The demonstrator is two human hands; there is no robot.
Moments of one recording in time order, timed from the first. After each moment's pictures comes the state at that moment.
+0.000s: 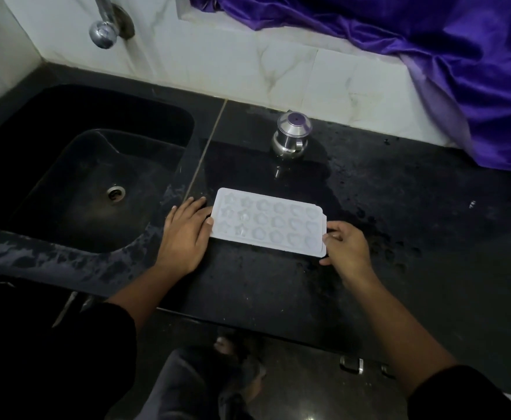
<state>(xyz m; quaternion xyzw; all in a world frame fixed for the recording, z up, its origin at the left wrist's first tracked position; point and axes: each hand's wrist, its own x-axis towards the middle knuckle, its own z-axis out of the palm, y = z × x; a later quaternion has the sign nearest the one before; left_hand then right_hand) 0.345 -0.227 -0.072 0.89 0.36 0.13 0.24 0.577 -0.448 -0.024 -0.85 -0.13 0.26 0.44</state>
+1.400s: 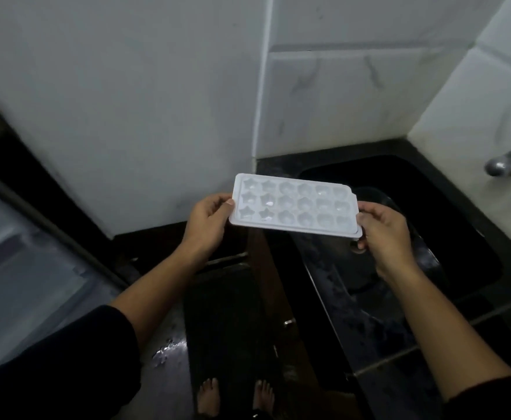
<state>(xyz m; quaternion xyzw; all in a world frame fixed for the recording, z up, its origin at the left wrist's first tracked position) -0.051 -0.203 0.044 0.36 0.64 0.55 0.41 0.239 -0.113 0.075 -0.60 -0.53 0.45 0.39</state>
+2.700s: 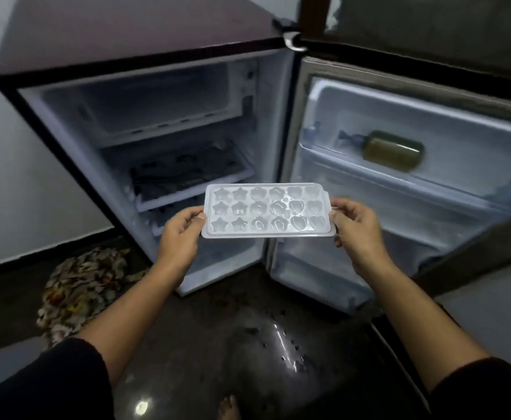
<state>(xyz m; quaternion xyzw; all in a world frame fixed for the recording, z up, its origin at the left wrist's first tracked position) -0.254 -0.800 0.026 -0.22 0.75 0.62 -0.10 -0.341 -0.515 0.046 -0.06 -0.78 0.62 -0.05</state>
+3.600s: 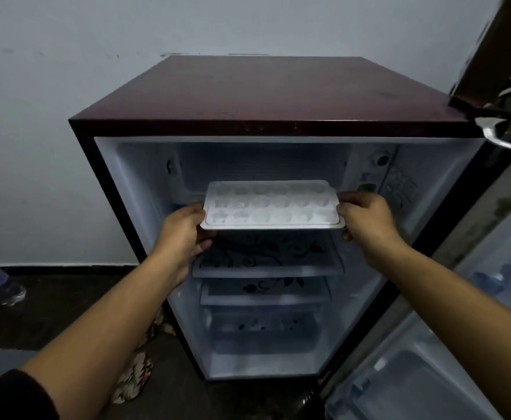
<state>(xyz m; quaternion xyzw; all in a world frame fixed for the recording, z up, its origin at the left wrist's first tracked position) -0.400 -0.961 0.033 -0.39 0.58 0.67 -0.24 -0.589 -0.746 0.050 0.15 -0.81 0.56 -0.11</state>
